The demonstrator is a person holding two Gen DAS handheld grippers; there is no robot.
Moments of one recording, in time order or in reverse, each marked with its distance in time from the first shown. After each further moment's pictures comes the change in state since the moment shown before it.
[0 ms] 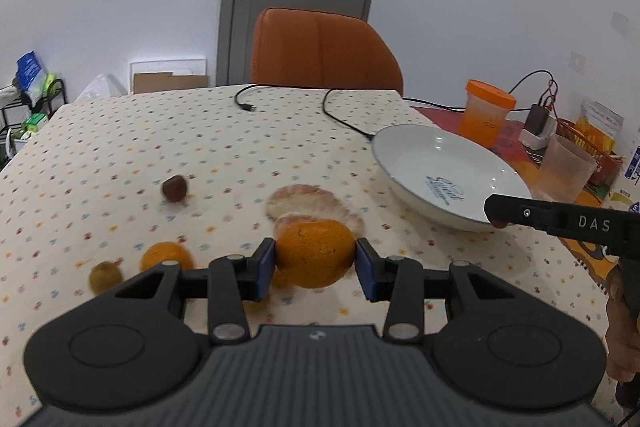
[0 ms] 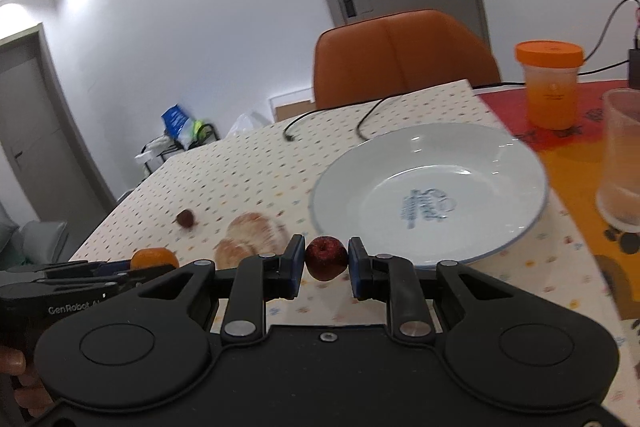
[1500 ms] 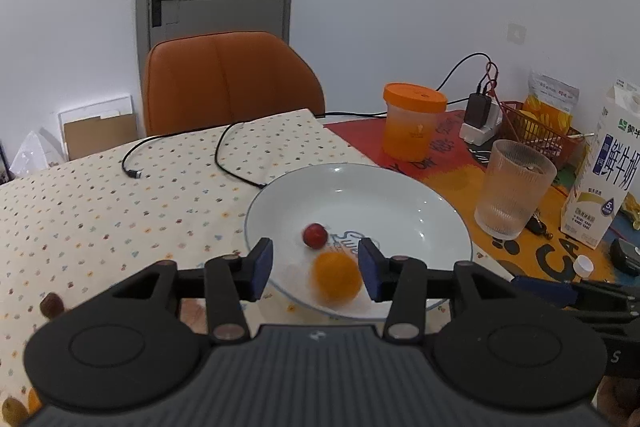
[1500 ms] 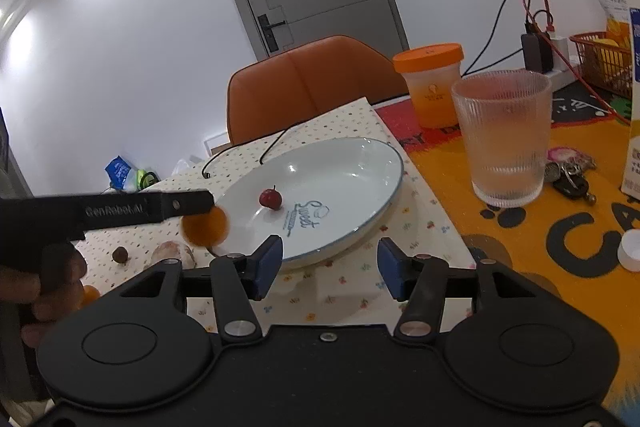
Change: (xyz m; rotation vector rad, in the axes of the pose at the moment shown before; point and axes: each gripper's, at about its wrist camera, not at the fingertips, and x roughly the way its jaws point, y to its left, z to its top) left arm 0.056 -0.083 0.053 0.168 -0.011 -0.130; right arm -0.039 -0.063 -0.017 0.133 -0.103 -0.155
